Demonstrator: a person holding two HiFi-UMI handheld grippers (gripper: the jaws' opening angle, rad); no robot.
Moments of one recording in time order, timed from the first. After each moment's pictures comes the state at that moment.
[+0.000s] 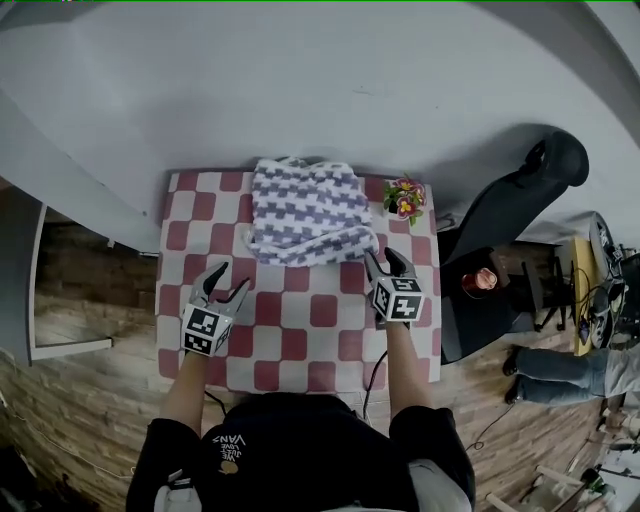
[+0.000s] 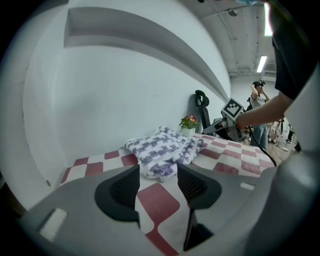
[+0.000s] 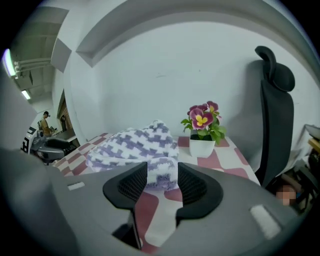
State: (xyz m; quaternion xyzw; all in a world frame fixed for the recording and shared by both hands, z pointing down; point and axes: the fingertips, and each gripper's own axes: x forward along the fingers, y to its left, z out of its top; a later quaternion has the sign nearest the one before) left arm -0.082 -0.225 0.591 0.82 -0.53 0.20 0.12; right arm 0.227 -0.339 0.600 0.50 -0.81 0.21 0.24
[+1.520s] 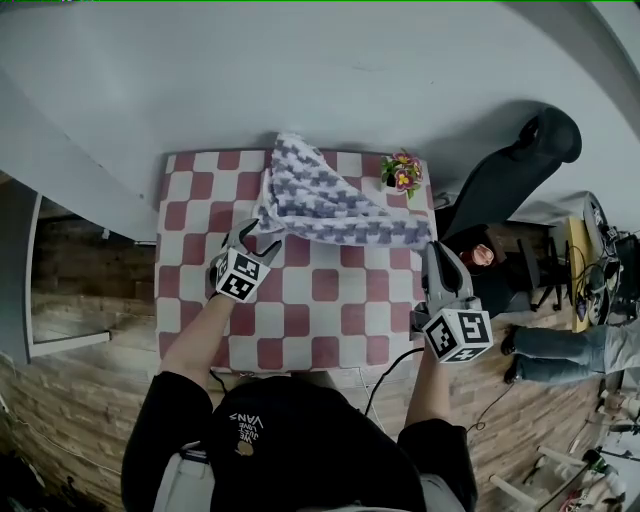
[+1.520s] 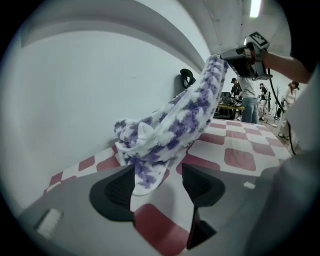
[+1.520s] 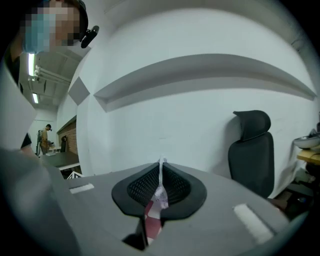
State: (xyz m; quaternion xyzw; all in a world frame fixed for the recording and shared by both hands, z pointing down) left arm -0.026 -0.283 0.639 0.83 -0.45 0.30 0.07; right arm 0.266 -0.254 0.395 0.54 -0.83 0.10 0.05
